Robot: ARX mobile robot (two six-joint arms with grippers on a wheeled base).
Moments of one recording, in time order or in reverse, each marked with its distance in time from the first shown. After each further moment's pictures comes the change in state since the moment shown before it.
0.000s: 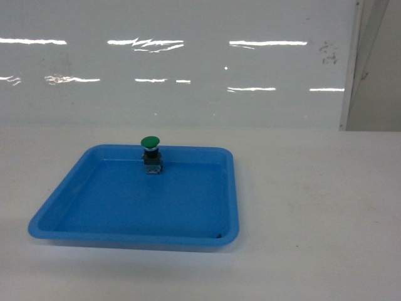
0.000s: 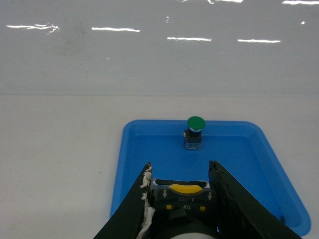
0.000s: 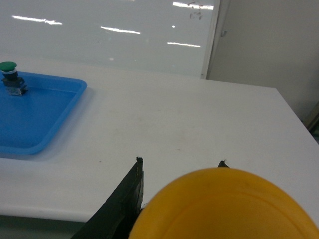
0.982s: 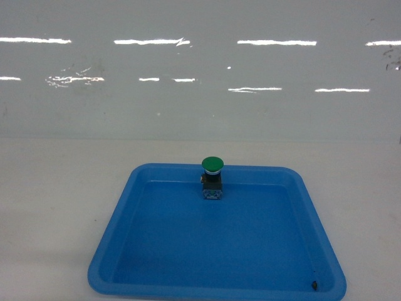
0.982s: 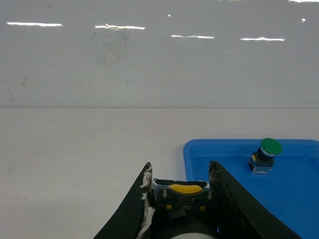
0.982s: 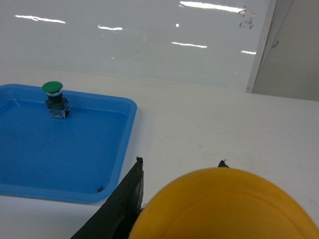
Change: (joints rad) left arm 0.002 0.005 0.000 0.000 0.003 0.000; right arm 0.000 0.001 0.000 -0.001 0.000 0.000
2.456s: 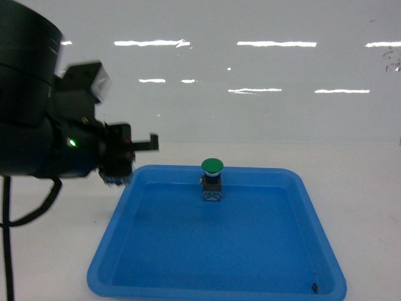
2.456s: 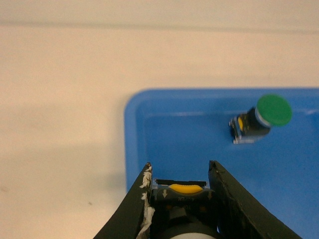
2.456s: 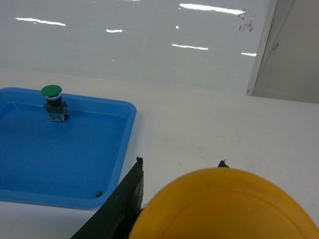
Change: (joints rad) left arm -0.132 0.765 0.449 -0.063 0.037 -0.131; right arm 0.000 -0.001 0.000 0.000 0.000 0.000
